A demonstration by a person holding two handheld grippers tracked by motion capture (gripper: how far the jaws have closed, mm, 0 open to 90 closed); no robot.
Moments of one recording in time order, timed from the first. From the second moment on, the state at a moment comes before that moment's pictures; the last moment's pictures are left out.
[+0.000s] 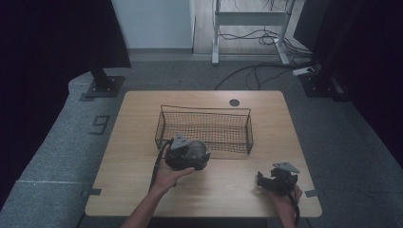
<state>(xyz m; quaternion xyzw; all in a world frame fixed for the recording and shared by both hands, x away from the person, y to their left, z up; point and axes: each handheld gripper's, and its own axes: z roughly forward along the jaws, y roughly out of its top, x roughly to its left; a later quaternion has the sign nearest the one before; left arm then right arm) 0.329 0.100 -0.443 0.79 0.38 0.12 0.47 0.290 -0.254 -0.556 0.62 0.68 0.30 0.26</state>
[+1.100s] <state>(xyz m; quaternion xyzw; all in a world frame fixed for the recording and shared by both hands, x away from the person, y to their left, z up) 0.350 0.104 -0.420 0.78 0.38 0.13 0.47 0.291 -0.255 -0.556 0.62 0.67 0.30 0.26</state>
